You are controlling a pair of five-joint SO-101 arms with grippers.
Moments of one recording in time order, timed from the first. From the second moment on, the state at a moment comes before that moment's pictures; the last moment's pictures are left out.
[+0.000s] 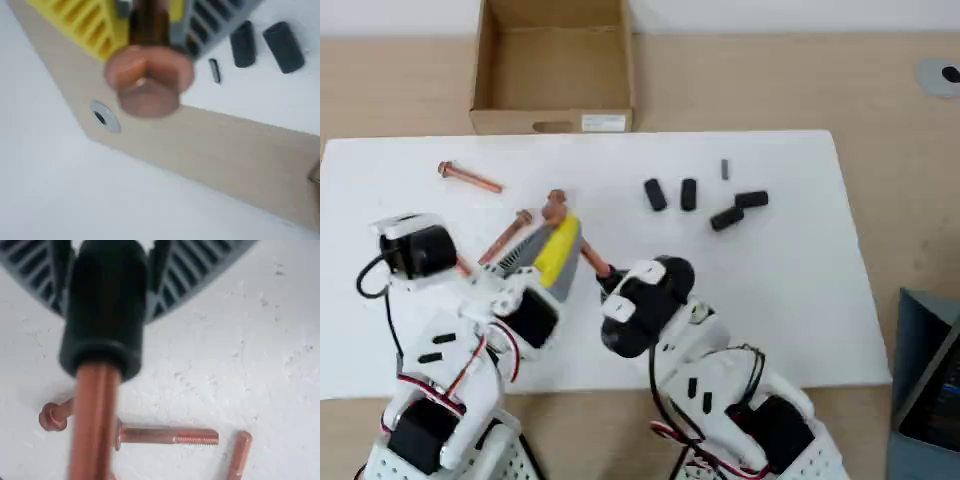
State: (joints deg) left arm 26.5 -103.9 73.7 37.8 29.1; right arm -44.7 -103.6 77.4 58.7 -1.0
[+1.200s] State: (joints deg) left arm 35.8 -104.4 76.0 52.1 15.7; right arm -44.7 -103.5 77.8 58.9 2.5
